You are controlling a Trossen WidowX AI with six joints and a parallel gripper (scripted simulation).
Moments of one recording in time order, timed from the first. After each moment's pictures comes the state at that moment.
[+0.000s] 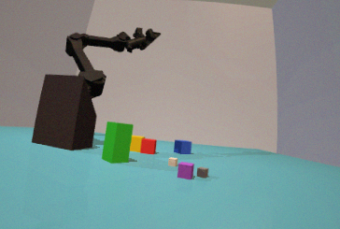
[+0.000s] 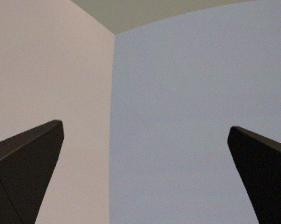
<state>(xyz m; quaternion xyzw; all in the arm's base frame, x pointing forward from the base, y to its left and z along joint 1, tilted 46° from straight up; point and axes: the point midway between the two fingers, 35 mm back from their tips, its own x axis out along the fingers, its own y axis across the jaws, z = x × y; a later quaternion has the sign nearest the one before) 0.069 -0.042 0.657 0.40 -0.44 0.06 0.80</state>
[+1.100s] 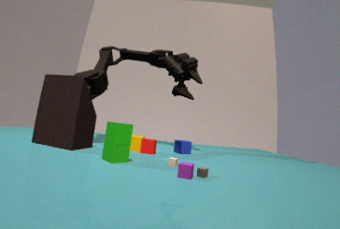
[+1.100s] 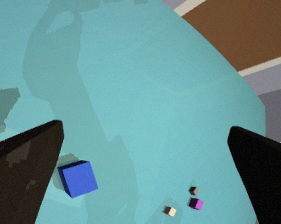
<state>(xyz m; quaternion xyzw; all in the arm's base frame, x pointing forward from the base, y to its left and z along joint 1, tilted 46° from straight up) 0.345 -0.017 0.254 0.10 0.33 0.06 0.94</state>
